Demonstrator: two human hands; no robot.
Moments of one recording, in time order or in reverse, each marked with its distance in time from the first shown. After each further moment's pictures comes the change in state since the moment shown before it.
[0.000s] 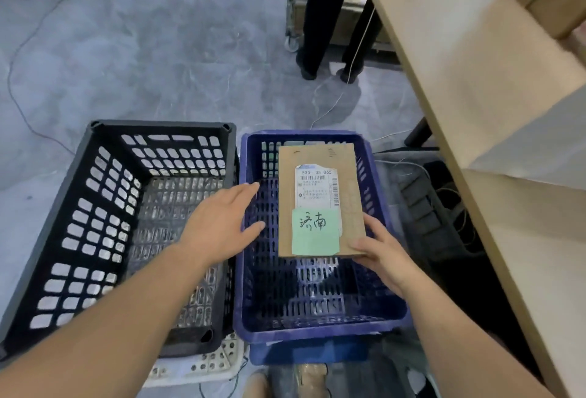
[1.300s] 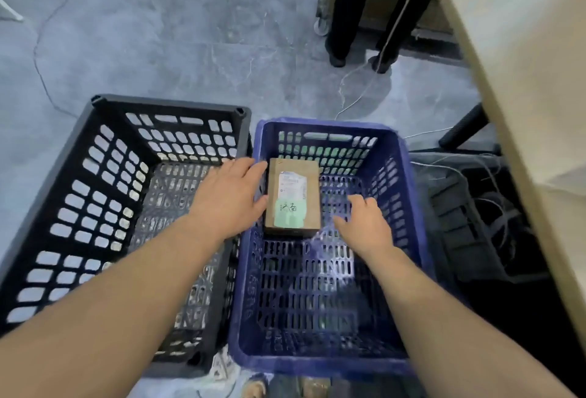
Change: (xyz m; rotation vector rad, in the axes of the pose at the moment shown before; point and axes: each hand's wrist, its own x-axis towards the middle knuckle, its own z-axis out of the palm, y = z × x) left_hand 0.057 -0.016 0.021 0.110 0.038 -0.112; right_hand 0.116 -0.007 0.048 -1.177 0.237 -0.045
